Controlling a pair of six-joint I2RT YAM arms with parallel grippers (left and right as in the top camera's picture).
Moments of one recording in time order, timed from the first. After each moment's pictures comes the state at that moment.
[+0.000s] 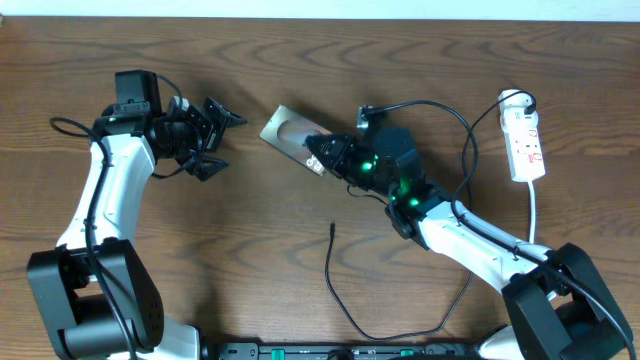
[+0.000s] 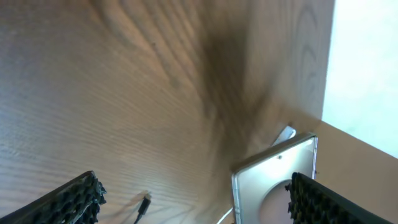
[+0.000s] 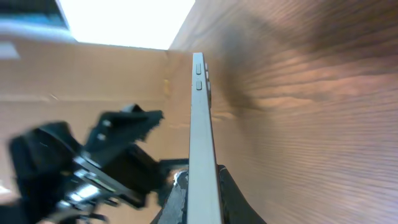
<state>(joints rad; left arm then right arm) 0.14 1.68 1.23 -0.73 0.70 -0.83 0.58 1.63 0.82 0.50 -0.36 1.28</state>
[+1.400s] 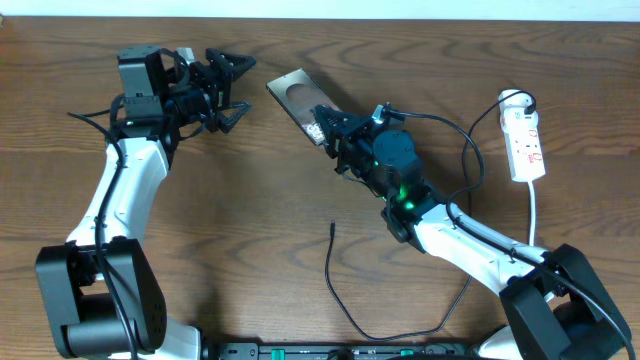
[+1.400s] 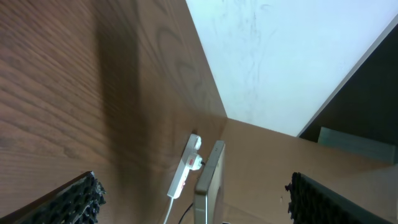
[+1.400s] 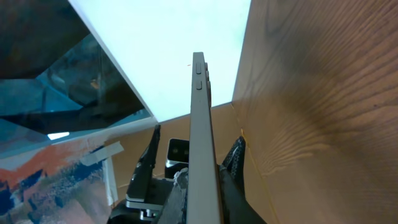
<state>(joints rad) 0.08 1.68 1.18 -0.10 0.84 -1.20 0.62 1.63 0.82 0.69 -0.08 1.77</state>
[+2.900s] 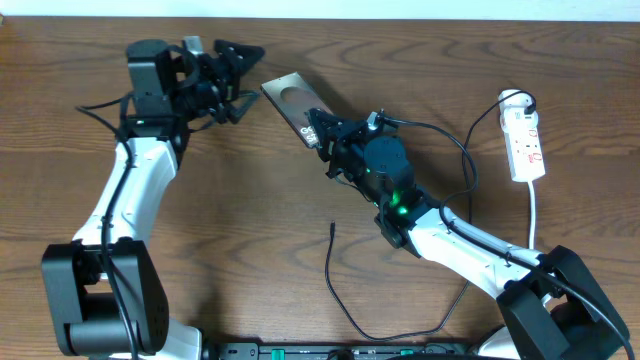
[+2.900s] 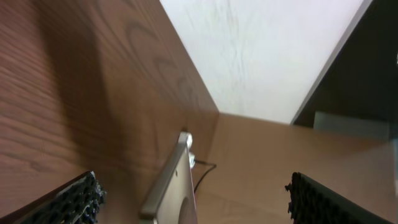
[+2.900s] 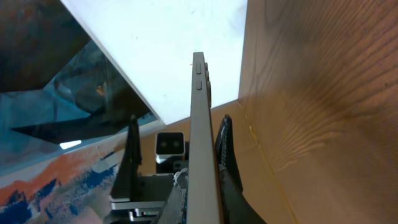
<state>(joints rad) 0.02 1.68 1.18 0.01 0.83 -1.22 0.66 1.63 0.82 0.70 -0.02 1.86</state>
